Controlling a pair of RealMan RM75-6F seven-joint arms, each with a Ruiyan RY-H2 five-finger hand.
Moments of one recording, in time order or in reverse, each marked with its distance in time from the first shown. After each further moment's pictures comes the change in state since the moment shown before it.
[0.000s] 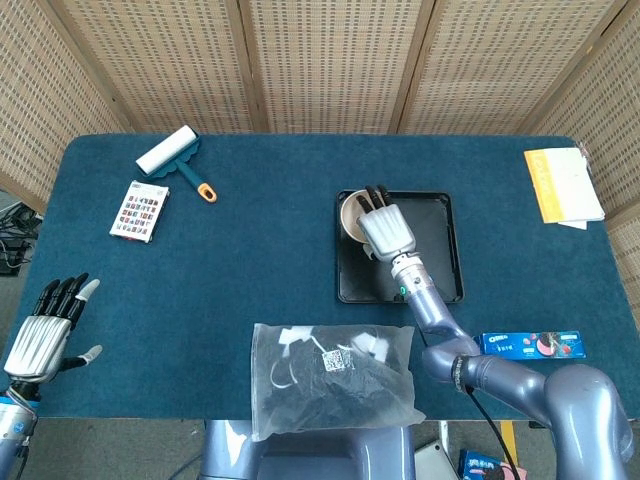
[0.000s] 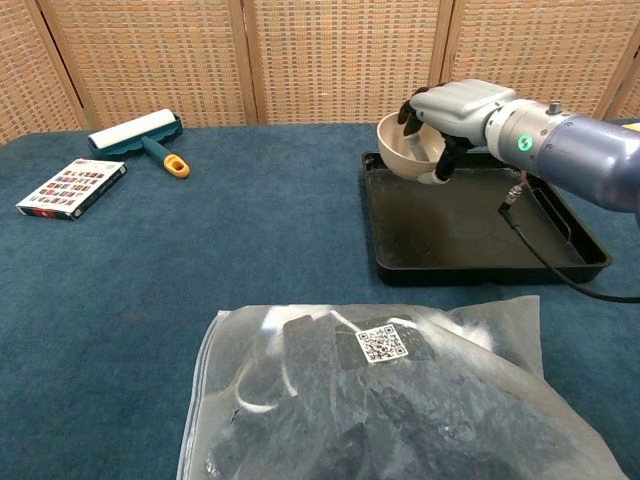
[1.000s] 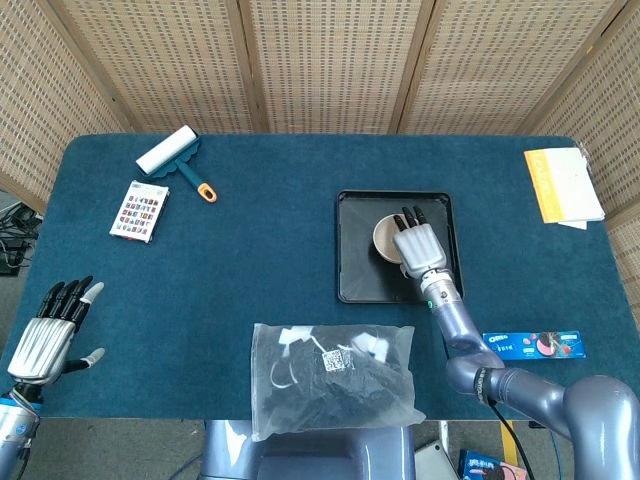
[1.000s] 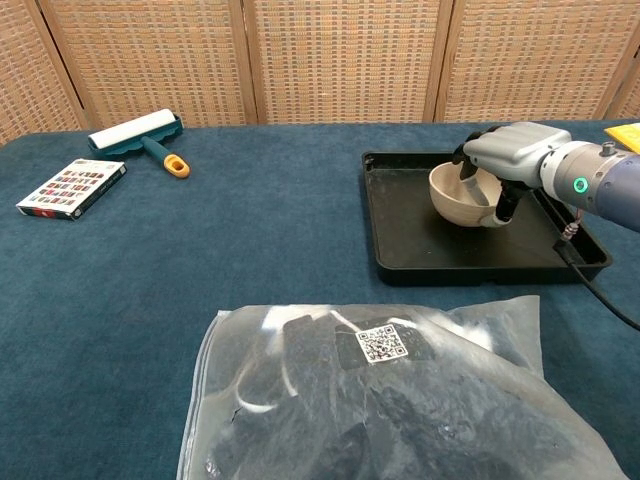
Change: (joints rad) left arm -0.001 -0.003 0.009 0.002 0.013 -0.003 0.006; right arm -0.083 0.041 -0.080 -0.026 0.097 -0.023 -0.124
